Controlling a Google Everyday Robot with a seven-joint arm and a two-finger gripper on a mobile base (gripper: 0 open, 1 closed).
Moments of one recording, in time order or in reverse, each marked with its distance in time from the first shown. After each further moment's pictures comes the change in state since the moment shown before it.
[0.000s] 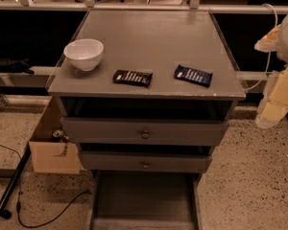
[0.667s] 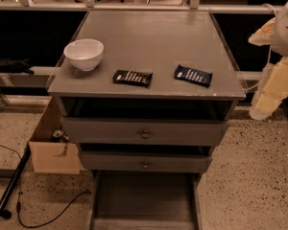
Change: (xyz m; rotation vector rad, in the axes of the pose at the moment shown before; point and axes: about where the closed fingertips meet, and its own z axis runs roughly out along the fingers) arm -0.010 -0.013 0.001 0.006 -0.042 -0.019
